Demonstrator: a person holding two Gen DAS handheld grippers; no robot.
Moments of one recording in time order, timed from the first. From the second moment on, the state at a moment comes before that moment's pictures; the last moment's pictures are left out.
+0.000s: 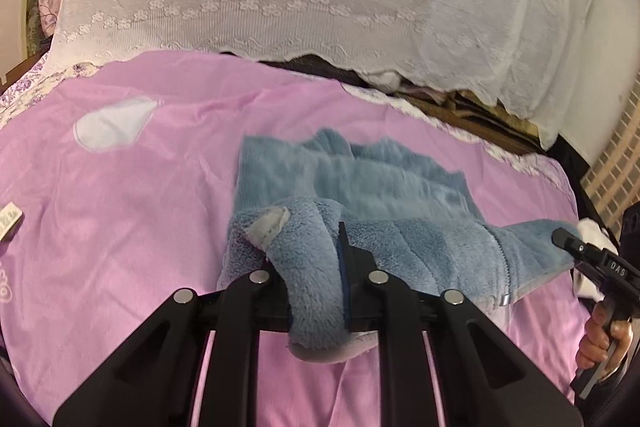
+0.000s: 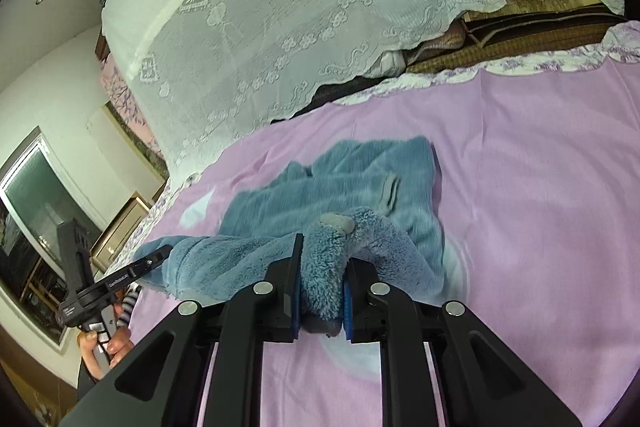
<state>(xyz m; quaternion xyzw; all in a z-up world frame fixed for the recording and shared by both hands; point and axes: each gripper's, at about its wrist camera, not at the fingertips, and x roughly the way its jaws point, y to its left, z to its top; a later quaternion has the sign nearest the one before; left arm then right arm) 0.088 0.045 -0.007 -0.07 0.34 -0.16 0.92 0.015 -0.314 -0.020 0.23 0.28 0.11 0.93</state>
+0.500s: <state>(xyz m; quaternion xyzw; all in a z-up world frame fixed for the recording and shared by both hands) 0.155 0.046 -0.005 -0.10 0.34 -0.14 0.93 0.098 -0.322 -0.007 0.28 0.26 0.11 0.92</state>
